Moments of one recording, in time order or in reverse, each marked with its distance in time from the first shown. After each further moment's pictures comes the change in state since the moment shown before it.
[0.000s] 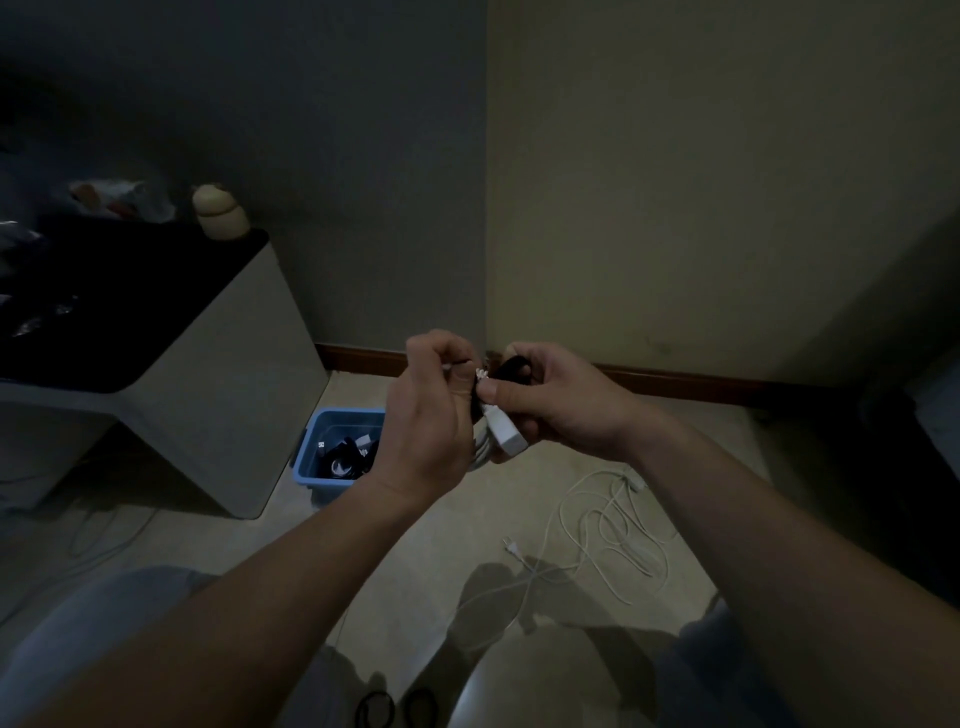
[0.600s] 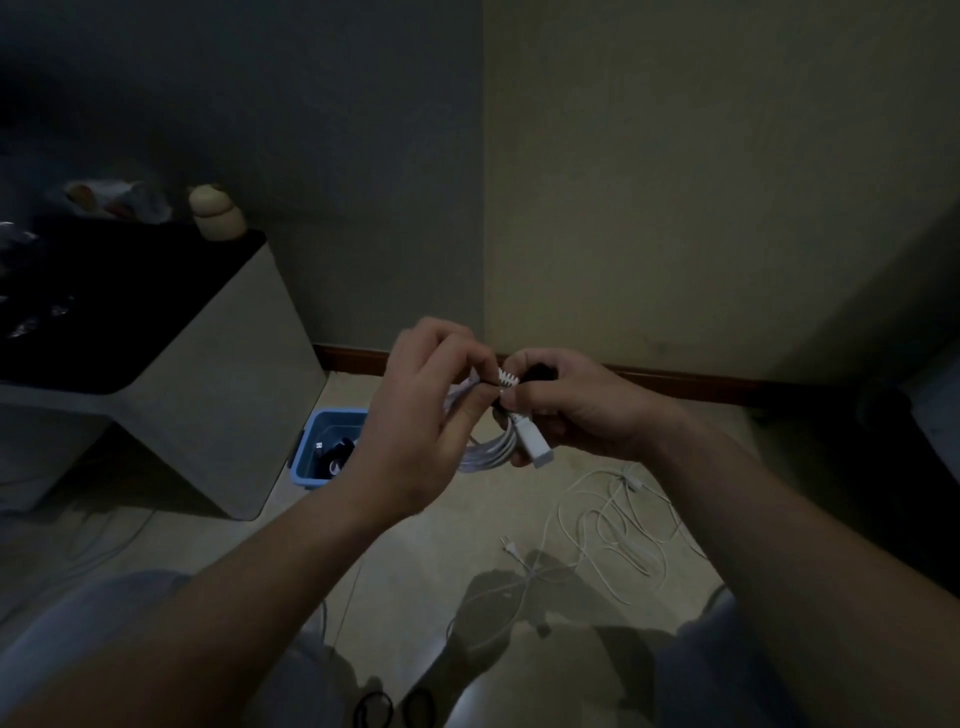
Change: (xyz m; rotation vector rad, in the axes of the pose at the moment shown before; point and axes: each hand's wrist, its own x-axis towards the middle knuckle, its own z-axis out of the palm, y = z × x) left_hand 0.012 0.046 -0.035 0.089 -0.274 0.034; right_hand -0.009 -0.005 -0.011 0.064 -0.010 0.141
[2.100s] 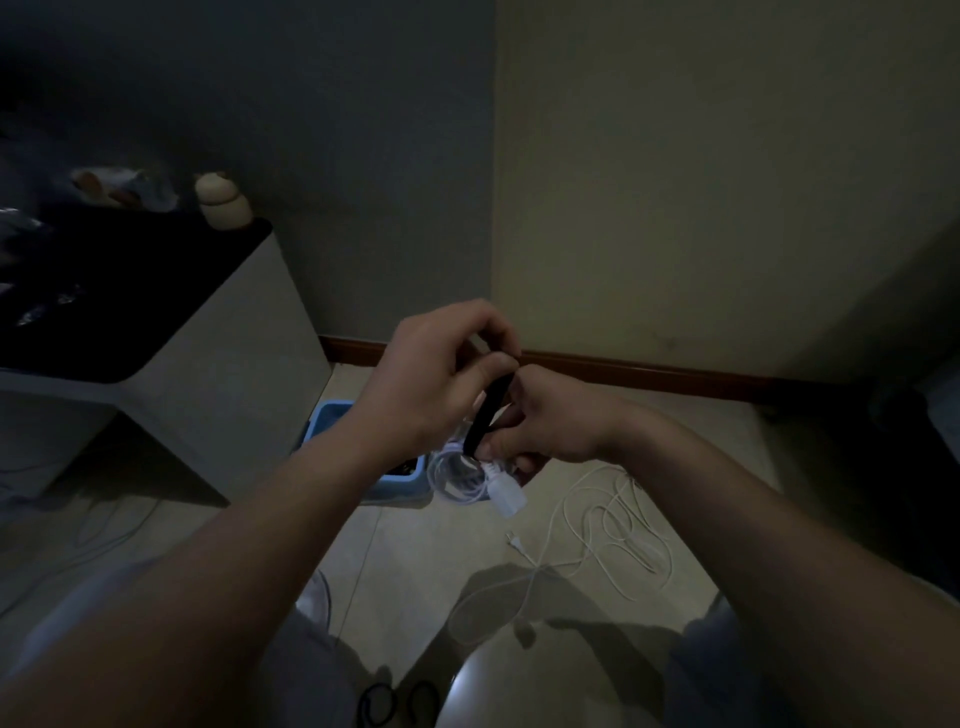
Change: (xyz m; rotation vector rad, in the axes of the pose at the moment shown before) left_hand 0.029 -0.009 -0.013 -0.084 -0.144 -0.066; right_hand 0.017 0.012 0.015 -0.525 -0.082 0.038
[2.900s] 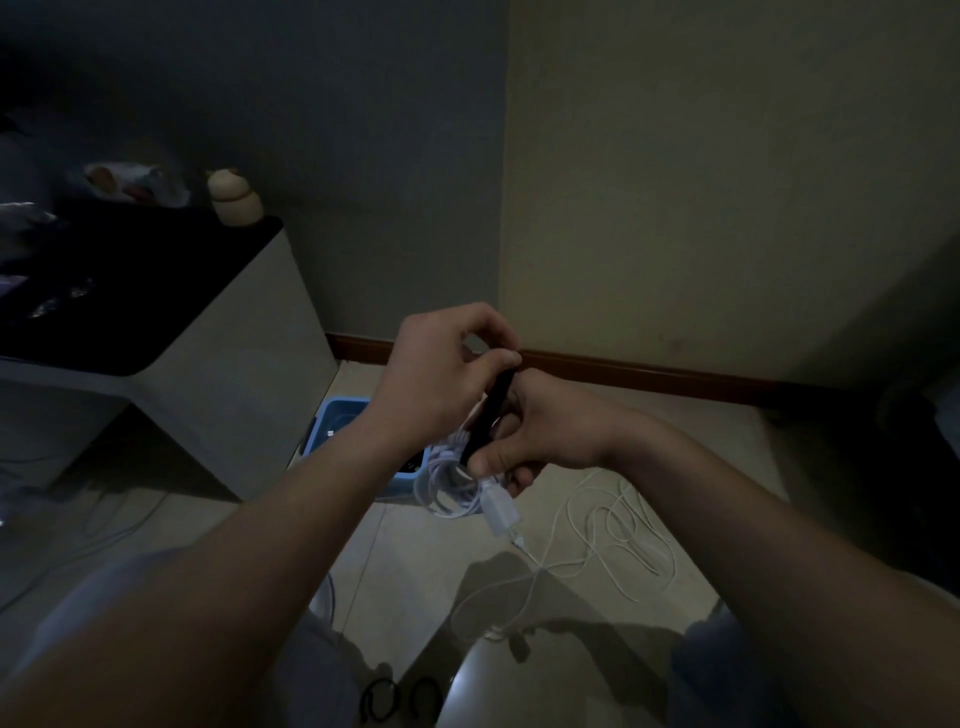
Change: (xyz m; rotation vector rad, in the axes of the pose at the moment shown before) left_hand 0.002 -0.018 0.011 0.024 0.104 -0.180; right_hand -0.001 -0.007 0.010 0.083 -0.082 -0.041
